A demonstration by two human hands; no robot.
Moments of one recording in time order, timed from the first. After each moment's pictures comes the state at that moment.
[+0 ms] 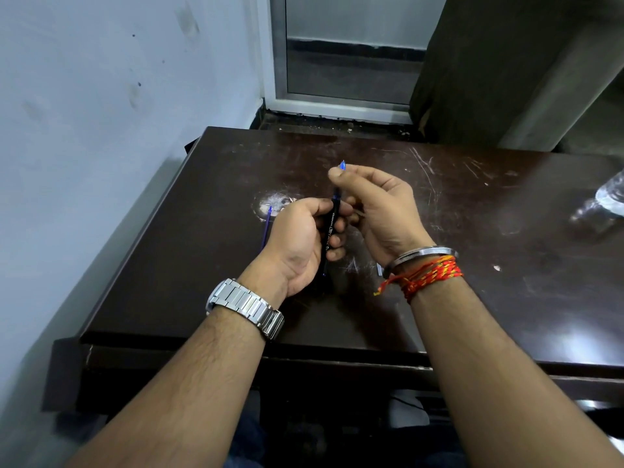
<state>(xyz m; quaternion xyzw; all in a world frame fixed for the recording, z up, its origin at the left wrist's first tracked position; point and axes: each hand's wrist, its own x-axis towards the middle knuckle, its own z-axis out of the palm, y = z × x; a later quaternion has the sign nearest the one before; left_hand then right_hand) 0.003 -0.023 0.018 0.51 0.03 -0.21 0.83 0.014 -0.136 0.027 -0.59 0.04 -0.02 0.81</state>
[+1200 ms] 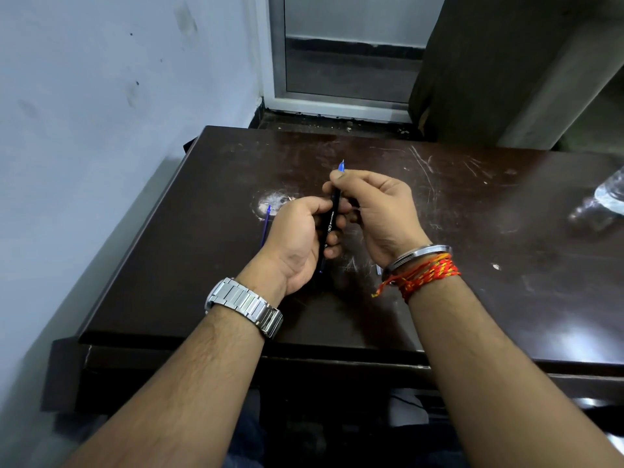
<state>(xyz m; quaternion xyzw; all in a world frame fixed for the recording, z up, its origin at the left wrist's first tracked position) 0.004 -0.023 0.018 0.53 0.05 -0.19 0.83 0.011 -0.136 0.029 -0.60 0.04 -0.01 0.80</state>
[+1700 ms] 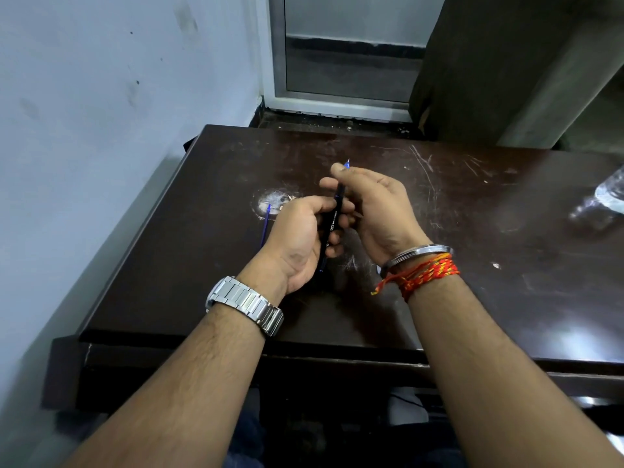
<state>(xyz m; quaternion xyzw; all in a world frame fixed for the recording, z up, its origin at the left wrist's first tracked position) 0.002 -0.025 0.019 0.54 0.04 -0.19 0.82 0.013 -0.134 0.027 -0.60 0.05 0.01 0.80</state>
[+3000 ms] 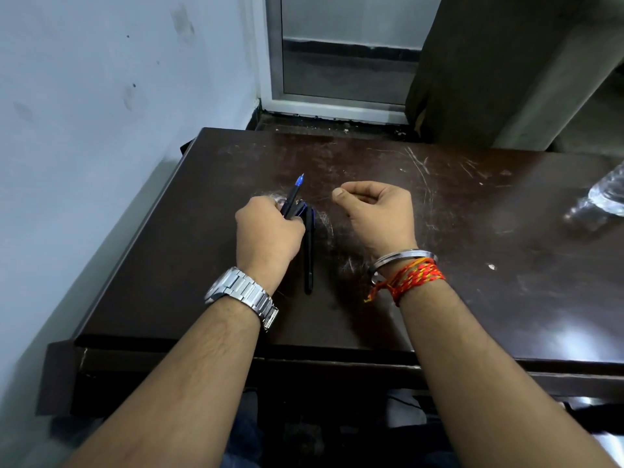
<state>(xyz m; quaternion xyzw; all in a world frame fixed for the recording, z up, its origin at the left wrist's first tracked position) 0.023 0.001 -0.002 0.90 0.12 0.10 0.41 0.026 -0.142 0.004 -0.76 0.11 -0.14 0.63</state>
